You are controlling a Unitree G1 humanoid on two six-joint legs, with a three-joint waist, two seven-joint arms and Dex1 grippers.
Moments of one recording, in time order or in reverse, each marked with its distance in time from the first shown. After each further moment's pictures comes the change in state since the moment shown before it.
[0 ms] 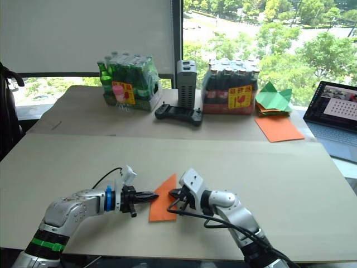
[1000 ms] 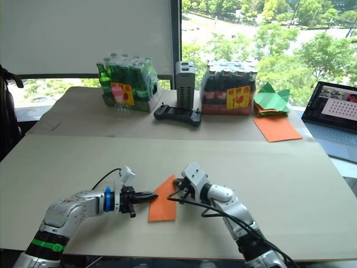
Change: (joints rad) left arm 0.009 -0.005 0.005 0.008 0.008 -0.006 -0.011; right arm -0.076 0.056 -0.026 0.195 -0.062 -0.144 -0.117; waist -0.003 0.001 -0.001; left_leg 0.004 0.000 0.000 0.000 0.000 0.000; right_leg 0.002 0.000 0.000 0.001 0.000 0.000
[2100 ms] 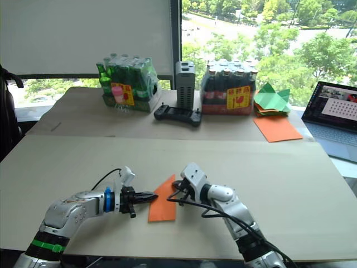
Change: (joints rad) left arm 0.006 -0.005 0.011 -0.010 0.002 0.004 0.005; right arm 0.029 -0.013 -0.003 -0.083 -0.019 0.077 0.101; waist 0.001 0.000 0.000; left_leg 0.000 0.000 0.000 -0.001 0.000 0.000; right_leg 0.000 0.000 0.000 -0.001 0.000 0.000
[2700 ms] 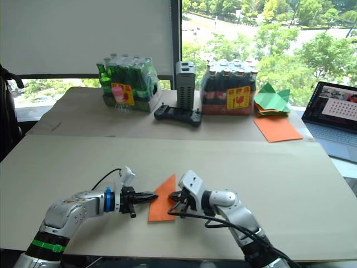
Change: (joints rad) left arm -0.001 0.000 -0.001 0.000 0.000 0.000 0.002; right arm 0.043 -0.059 0.041 -0.108 0.040 0.081 0.117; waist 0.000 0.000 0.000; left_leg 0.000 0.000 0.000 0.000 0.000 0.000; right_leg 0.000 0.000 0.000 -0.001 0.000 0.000
